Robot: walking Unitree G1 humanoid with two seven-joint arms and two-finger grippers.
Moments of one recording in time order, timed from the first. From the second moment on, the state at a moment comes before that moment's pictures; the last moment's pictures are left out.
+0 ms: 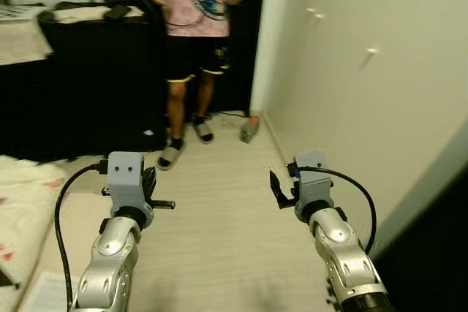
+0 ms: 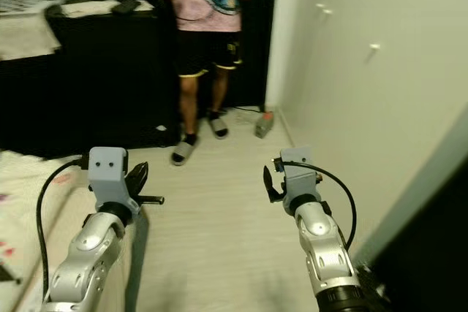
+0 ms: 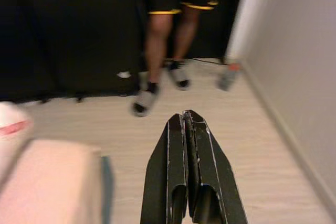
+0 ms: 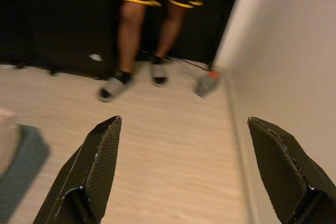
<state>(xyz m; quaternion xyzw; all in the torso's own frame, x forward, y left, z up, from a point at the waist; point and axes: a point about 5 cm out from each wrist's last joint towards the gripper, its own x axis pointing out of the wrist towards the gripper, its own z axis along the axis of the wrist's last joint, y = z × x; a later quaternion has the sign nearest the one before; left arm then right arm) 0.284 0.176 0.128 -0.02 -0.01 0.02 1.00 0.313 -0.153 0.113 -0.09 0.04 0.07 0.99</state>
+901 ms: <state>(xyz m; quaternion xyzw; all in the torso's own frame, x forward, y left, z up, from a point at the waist) 0.285 0.177 0.127 -0.02 -0.01 0.02 1.00 0.313 -0.152 0.114 -0.09 0.04 0.07 0.99</state>
